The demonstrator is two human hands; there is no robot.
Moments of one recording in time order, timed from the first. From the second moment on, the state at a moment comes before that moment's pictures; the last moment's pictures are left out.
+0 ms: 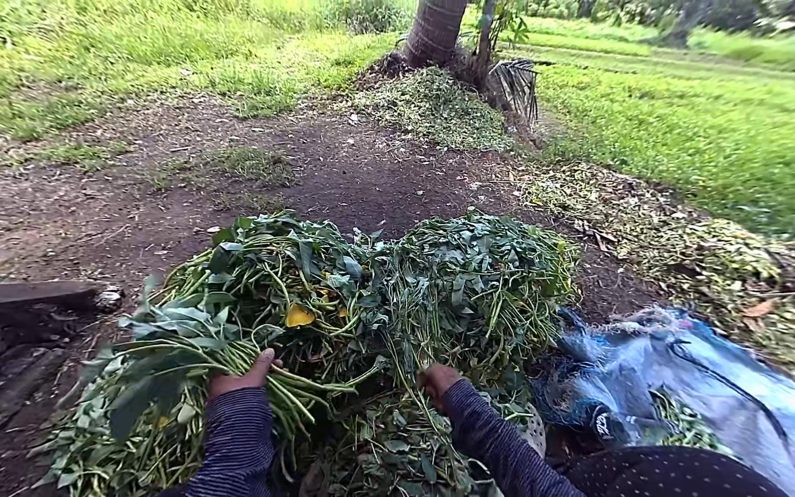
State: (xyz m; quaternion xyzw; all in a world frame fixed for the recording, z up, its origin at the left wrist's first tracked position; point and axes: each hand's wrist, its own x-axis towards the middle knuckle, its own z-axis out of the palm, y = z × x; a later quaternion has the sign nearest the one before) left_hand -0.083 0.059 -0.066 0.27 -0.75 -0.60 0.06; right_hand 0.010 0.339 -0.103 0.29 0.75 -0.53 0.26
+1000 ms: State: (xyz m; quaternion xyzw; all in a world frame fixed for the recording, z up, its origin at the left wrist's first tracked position) left_hand -0.038 0.154 -0.105 0.07 -0.85 -0.46 -0.24; right_hand 0.040 0.288 -0.135 0.30 0.53 -0.74 0.29
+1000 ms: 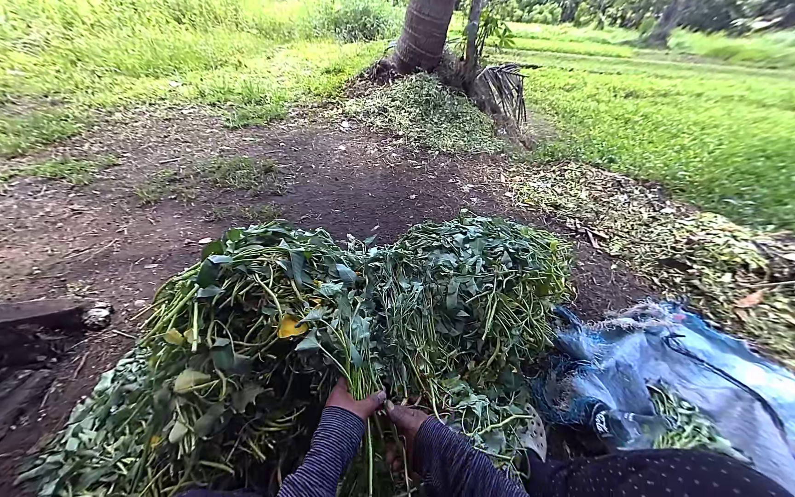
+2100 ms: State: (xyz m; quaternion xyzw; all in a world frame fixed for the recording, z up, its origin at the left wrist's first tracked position) left_hand -0.070 0.094 -0.076 0.04 -0.78 -0.60 -0.19; right_hand 0.037 0.320 -0.070 0.05 0.86 -0.45 0.24
